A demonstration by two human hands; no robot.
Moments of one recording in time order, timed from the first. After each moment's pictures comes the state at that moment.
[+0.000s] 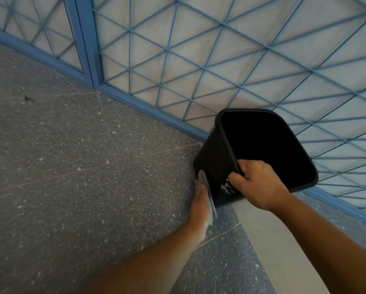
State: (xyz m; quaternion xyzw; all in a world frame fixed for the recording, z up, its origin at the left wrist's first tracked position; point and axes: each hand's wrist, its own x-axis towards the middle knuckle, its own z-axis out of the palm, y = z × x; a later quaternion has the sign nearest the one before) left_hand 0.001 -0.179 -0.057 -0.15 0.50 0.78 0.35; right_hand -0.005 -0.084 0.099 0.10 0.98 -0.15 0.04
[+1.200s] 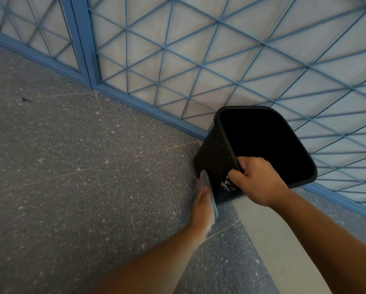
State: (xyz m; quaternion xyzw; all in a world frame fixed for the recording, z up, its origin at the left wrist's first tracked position) left_hand 0.012 -0.180 -0.053 -0.09 0.52 0.79 0.33; right_hand -0.004 -0.077 0.093 0.10 0.98 -0.16 0.04
